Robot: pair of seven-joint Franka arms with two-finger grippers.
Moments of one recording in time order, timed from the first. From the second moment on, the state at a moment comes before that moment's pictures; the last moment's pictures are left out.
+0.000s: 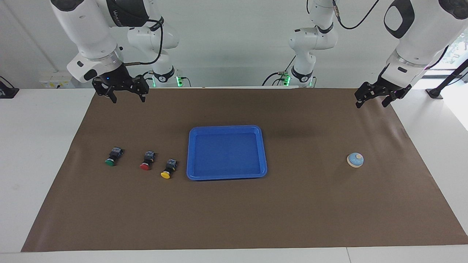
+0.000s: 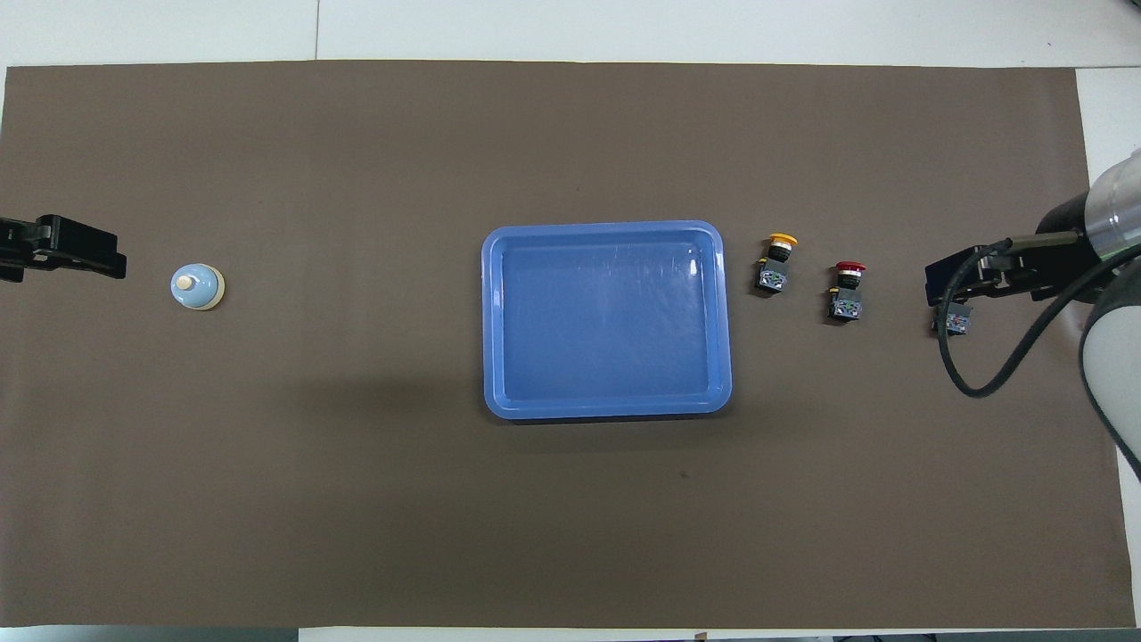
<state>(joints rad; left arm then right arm) -0.04 0.03 0.02 -1.57 0.00 1.57 0.02 -0.02 -0.01 0.09 -1.62 -0.01 1.53 0.05</state>
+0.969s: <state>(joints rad) -0.04 0.03 0.02 -1.58 0.00 1.63 0.02 -0.02 -0.01 0.09 -1.62 -0.01 1.53 0.05</state>
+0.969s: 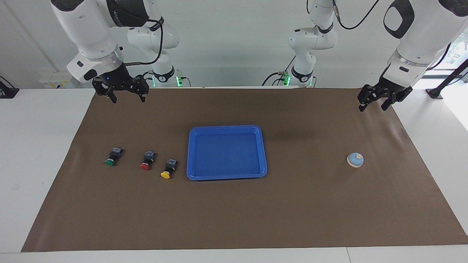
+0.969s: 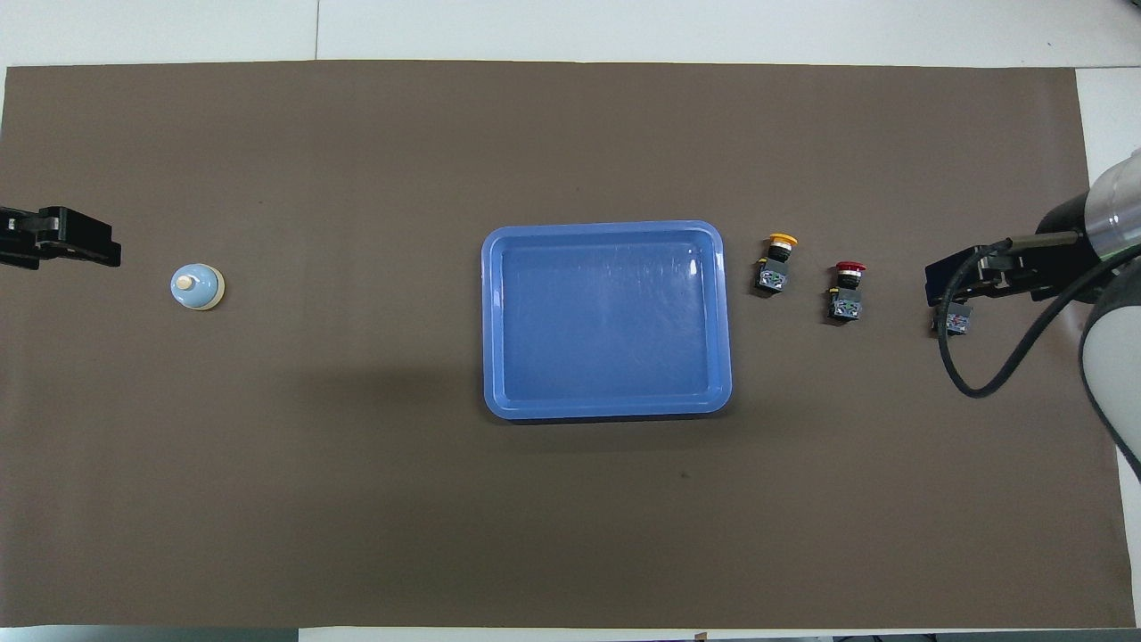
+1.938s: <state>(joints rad) 0.06 0.25 0.03 -1.82 0.00 2.12 0.03 -0.02 -0.01 0.09 -1.62 -0.01 1.53 0.05</state>
